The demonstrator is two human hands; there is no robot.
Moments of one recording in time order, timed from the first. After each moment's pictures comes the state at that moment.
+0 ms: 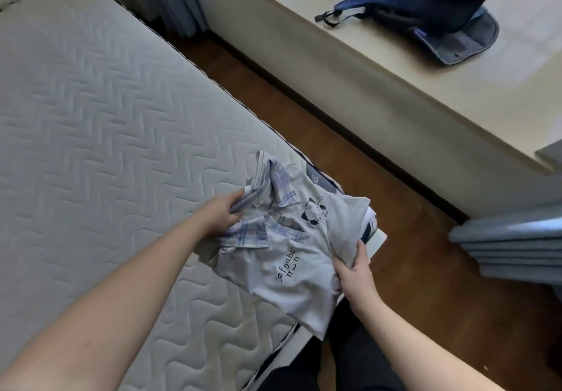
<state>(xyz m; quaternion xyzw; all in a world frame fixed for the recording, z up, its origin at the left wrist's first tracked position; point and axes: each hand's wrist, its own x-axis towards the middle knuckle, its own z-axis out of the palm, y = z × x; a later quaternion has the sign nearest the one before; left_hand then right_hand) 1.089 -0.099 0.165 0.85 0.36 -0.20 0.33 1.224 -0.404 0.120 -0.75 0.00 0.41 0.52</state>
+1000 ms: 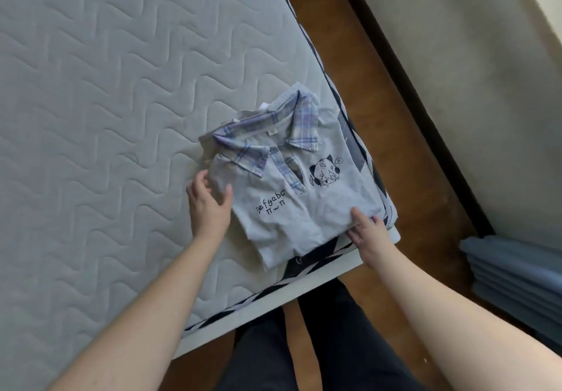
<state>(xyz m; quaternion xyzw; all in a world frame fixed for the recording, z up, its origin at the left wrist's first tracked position) 1.068 -0.207 -0.004 0.61 0.72 0.15 0.30 1.344 -0.359 -0.030 -0.69 0.22 0.54 0.43</state>
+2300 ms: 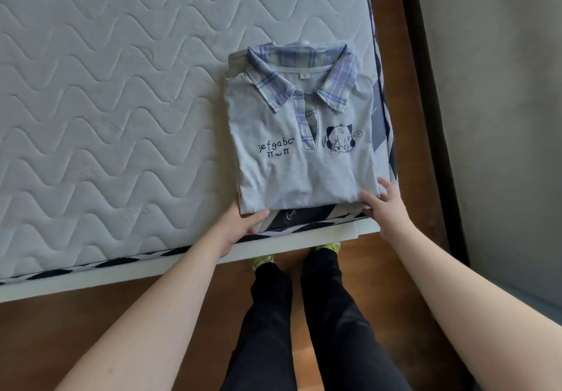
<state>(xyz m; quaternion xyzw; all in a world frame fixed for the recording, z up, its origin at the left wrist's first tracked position) 1.055 -0.384 -0.063 0.24 0.65 0.16 0.71 1.389 -0.391 -0.057 -0.78 -0.14 0.56 0.25</state>
